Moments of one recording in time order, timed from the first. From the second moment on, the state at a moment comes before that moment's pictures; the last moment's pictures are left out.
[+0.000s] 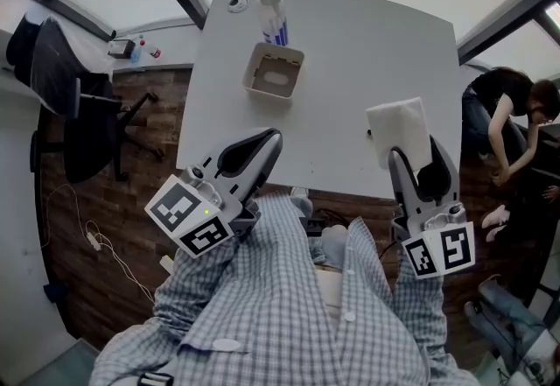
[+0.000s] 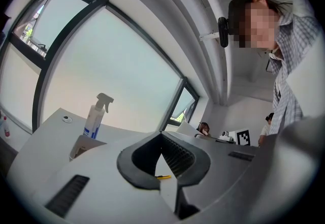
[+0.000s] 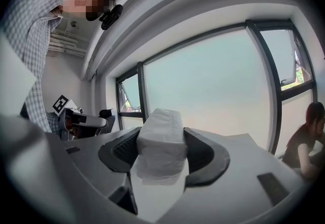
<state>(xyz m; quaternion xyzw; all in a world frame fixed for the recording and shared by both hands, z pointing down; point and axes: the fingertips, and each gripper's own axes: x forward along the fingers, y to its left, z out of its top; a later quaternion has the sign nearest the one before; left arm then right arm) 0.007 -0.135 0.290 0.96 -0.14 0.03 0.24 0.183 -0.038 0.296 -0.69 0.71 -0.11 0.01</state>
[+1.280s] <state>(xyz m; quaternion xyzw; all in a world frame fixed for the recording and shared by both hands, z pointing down) 0.017 -0.177 0.305 0.95 -0.17 0.02 0.27 0.191 -0.103 0.317 -0.66 0.74 -0.15 -0.02</state>
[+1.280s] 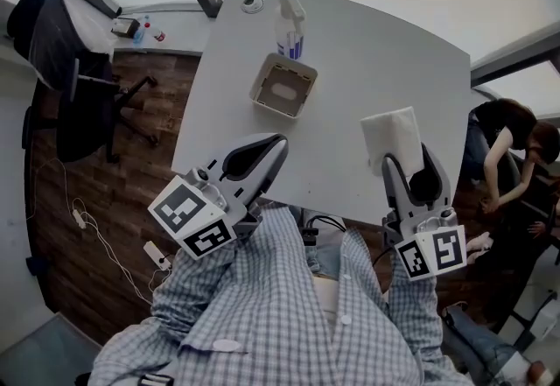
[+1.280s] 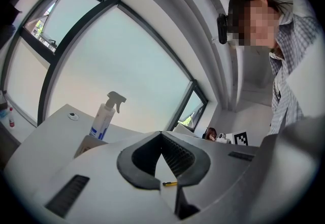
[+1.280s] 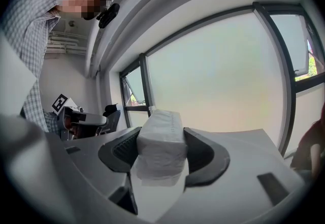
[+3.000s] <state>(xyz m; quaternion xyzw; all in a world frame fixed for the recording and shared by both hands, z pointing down) -0.035 -0.193 0.325 0.92 -0.28 0.01 0.28 0.098 -0.252 0.357 -0.50 0.85 -0.13 -0.07</state>
